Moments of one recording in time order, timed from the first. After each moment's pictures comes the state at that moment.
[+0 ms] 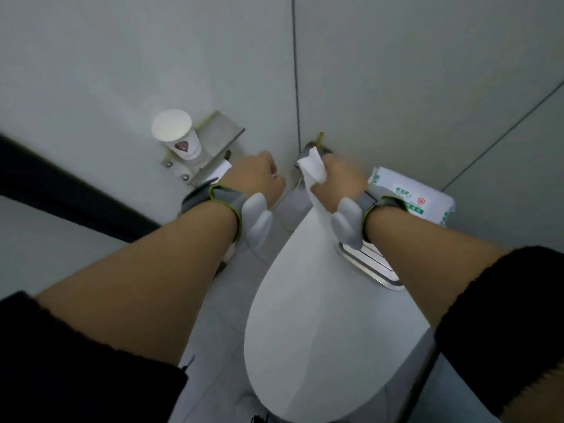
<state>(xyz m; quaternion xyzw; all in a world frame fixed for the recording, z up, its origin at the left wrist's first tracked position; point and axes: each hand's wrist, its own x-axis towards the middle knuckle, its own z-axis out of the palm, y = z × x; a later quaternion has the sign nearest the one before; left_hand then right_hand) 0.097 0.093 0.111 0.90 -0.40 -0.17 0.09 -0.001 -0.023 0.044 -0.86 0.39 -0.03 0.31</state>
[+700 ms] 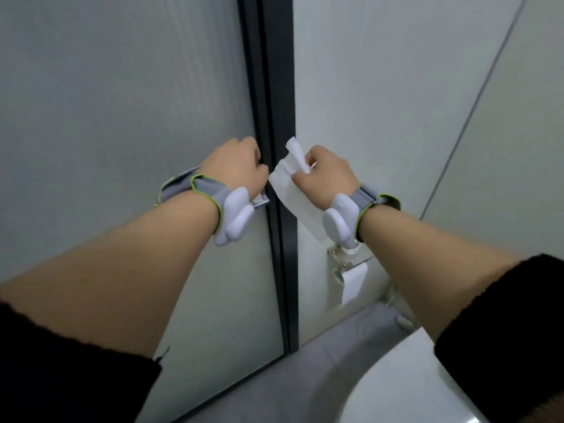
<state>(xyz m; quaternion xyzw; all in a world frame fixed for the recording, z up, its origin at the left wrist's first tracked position) 0.235 0.408 0.391 0.95 -0.26 0.11 0.15 0.187 0.258 0.347 -0.90 0.15 -0.18 0.36</state>
